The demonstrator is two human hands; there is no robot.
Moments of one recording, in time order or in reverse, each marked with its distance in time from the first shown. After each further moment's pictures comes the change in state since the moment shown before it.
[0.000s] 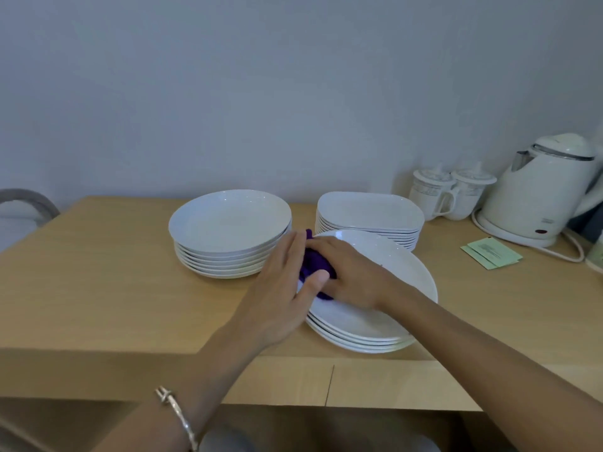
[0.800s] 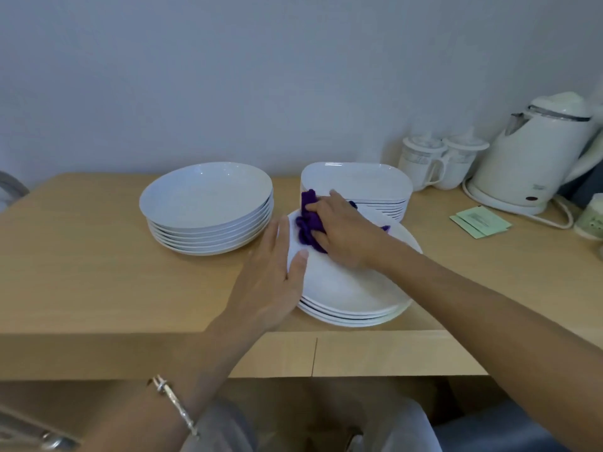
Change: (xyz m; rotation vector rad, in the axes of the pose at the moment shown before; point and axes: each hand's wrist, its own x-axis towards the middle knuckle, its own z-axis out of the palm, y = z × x) left_hand 0.001 0.000 0.029 0.028 -0.026 -0.165; right_hand 0.008 0.045 -0.007 -0.373 0.042 0.119
